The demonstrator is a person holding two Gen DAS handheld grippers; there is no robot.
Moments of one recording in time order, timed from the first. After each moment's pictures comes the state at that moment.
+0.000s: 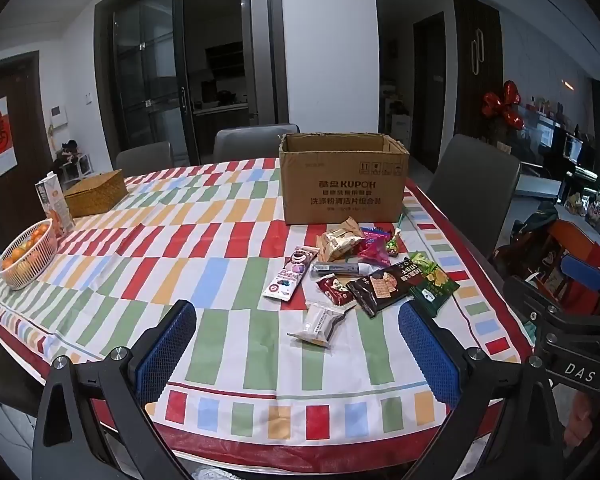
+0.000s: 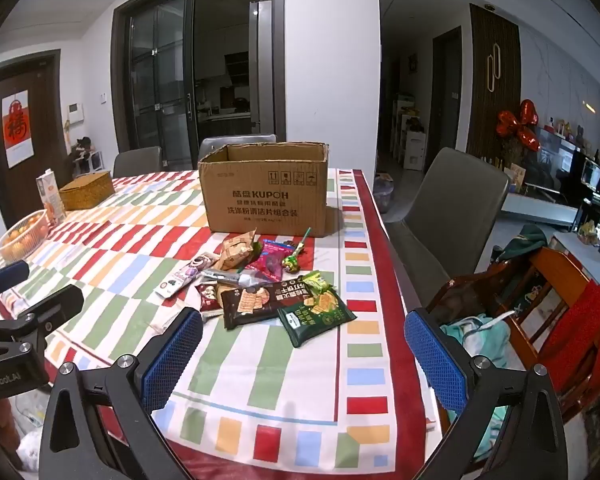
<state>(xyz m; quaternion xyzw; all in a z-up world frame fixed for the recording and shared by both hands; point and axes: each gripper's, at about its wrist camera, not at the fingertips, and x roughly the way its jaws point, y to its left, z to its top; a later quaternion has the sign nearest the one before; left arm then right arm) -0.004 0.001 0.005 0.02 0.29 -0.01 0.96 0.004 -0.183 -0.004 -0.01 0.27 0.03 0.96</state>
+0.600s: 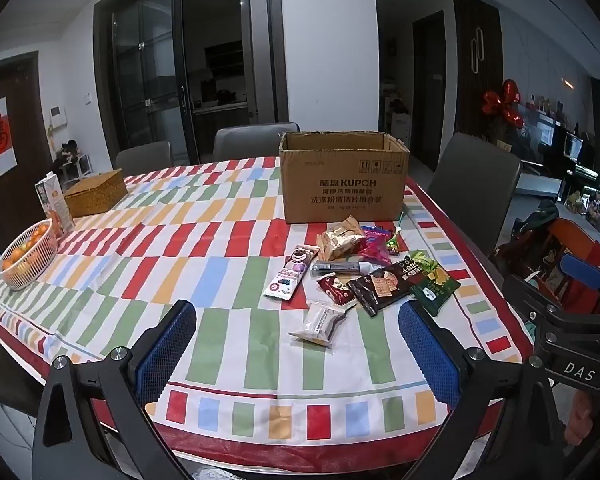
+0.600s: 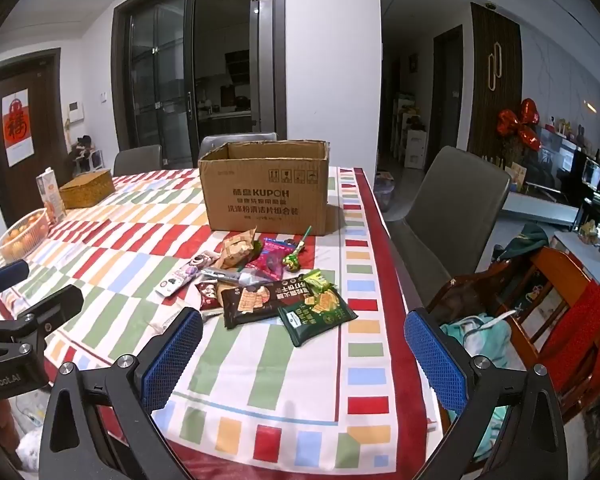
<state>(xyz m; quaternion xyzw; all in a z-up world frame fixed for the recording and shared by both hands) -0.005 0.000 0.004 0.02 0.29 -0.01 0.96 0.005 -0.182 -0.004 -0.01 0.28 0.03 0.96</state>
